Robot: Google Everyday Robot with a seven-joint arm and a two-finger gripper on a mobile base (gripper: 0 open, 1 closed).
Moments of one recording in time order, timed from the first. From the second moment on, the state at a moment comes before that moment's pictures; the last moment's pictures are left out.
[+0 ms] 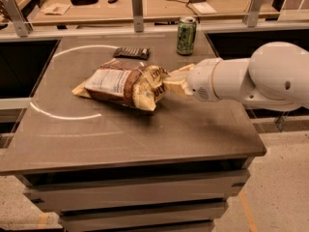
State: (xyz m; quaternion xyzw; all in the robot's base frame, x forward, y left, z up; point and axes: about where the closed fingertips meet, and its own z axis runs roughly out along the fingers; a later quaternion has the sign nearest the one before) arm 0.576 -0.054 0.884 -0.45 0.73 0.15 0.50
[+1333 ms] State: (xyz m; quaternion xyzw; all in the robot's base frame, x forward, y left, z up) arm 0.600 -0.126 0.909 -0.37 0.75 0.07 0.54
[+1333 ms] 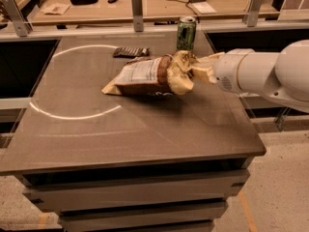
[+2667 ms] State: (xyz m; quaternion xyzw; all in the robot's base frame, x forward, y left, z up) arm 0.643 -0.178 0.943 -0.36 0.75 0.02 0.56
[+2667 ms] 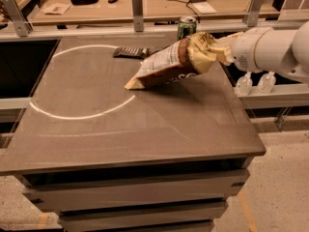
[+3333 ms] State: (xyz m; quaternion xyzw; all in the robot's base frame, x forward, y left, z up) arm 0.668 -0.156 0.930 -0.35 0.75 0.04 0.56
